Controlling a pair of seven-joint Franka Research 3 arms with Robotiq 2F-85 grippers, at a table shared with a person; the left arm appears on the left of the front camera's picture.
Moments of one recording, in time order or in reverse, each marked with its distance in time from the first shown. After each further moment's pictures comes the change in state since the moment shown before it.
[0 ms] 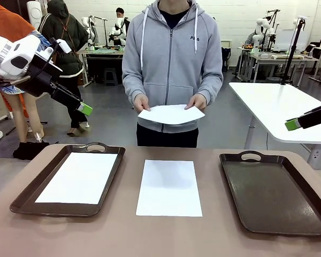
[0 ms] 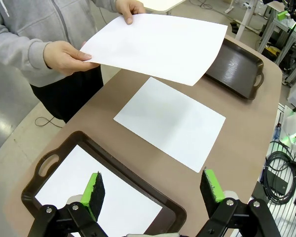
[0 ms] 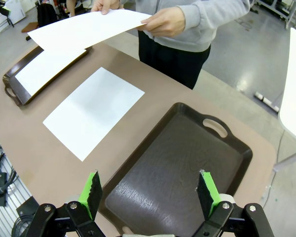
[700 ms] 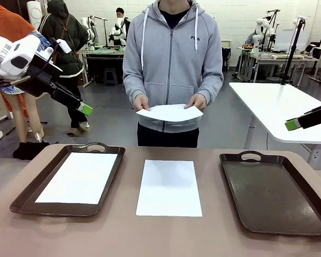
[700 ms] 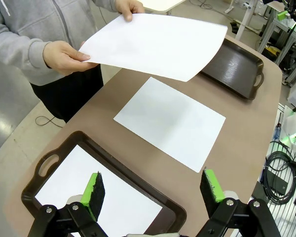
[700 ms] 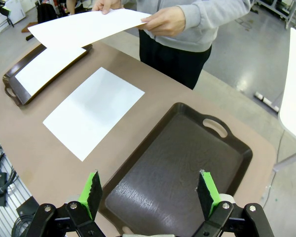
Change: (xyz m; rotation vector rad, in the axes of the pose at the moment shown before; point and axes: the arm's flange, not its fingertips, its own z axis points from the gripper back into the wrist) left arm 0.000 0.000 0.000 0.000 0.000 0.000; right arm 0.000 0.000 0.000 0.000 0.000 0.000
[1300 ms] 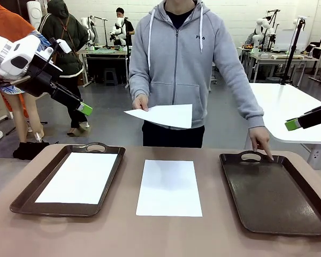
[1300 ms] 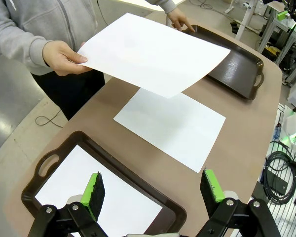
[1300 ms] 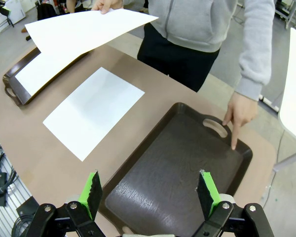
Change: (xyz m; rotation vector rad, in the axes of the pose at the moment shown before) left arm 0.000 0.000 0.000 0.000 0.000 0.000; right arm 0.000 0.000 0.000 0.000 0.000 0.000
